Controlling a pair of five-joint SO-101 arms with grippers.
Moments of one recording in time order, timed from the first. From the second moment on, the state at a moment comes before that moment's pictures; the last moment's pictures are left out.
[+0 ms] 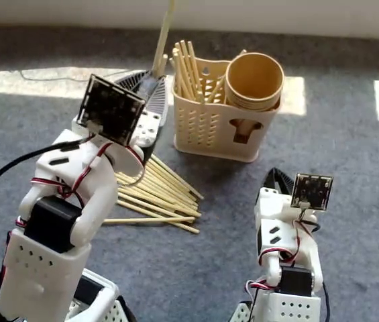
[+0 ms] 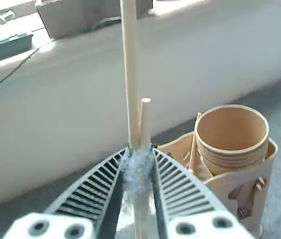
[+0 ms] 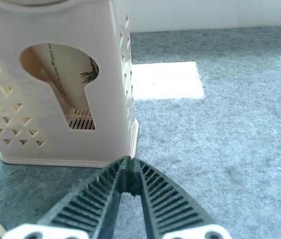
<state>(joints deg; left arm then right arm) 17.9 -51.6 24.7 41.5 -4.7 1.3 -104.5 96.0 37.4 1.9</state>
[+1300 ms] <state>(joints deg) 21.0 -29.4 23.3 10.8 6.5 0.2 -104.5 96.0 37.4 1.9</state>
